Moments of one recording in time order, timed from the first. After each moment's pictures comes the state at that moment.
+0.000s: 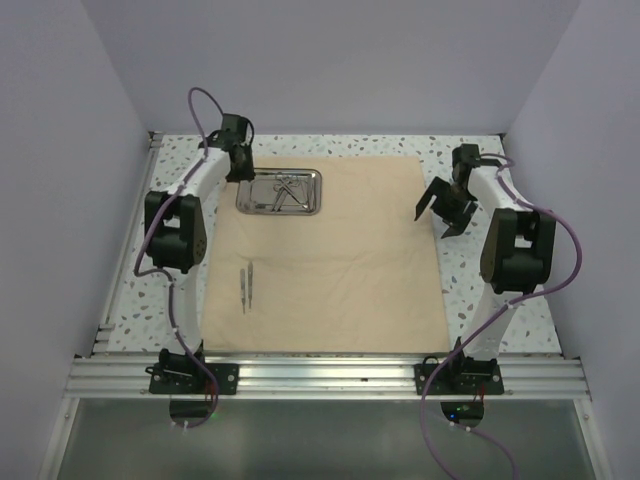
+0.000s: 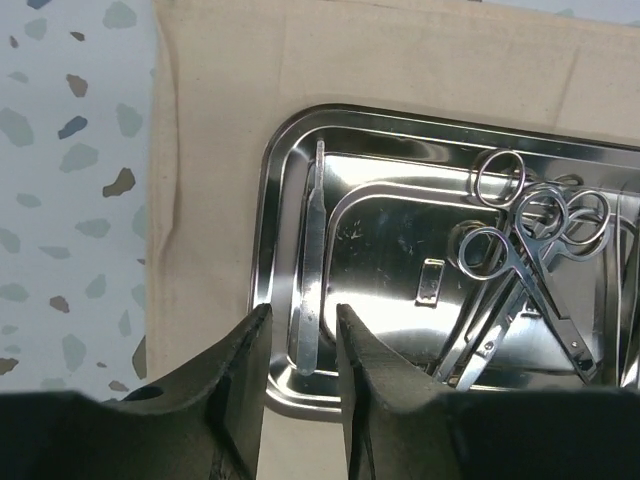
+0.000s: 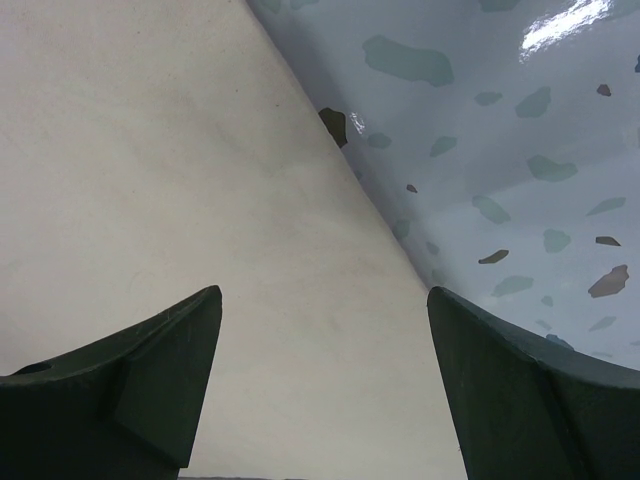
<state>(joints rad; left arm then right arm) -0.16 2.19 1.89 -0.64 -0.15 -0.26 -0.05 1.94 1.51 -0.91 -0.09 0.56</state>
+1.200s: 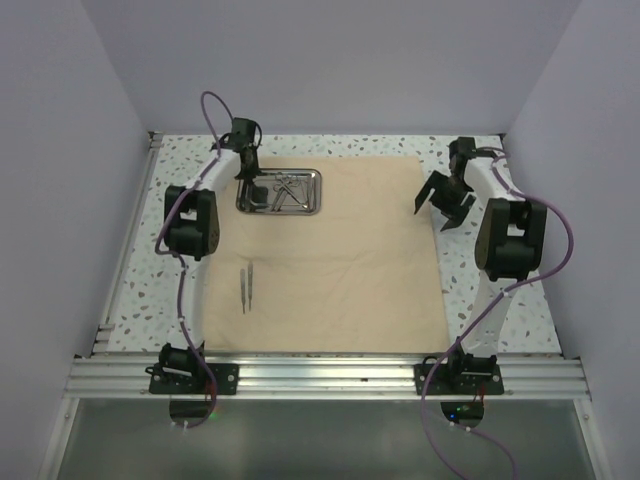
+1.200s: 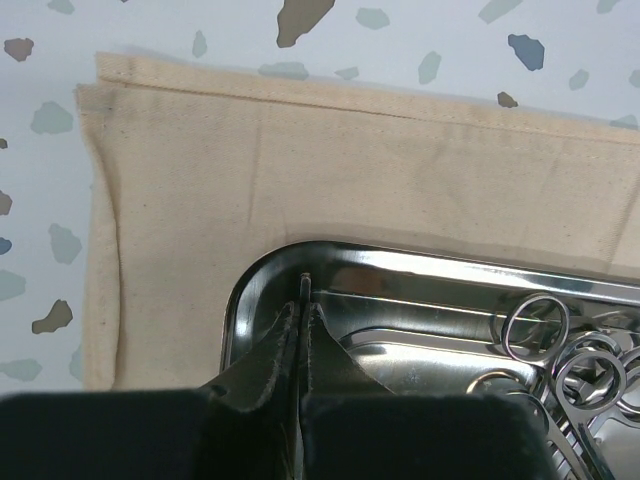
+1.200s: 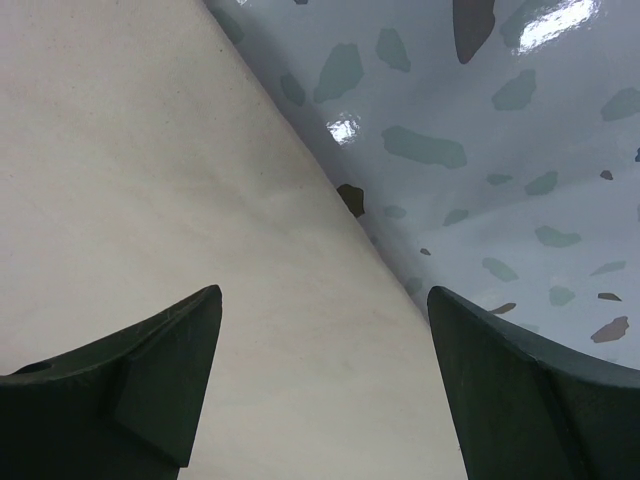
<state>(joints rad) -0.16 2.46 2.10 -0.58 -0.18 -0.26 -0.05 2.08 1.67 -0.95 -0.07 0.56</state>
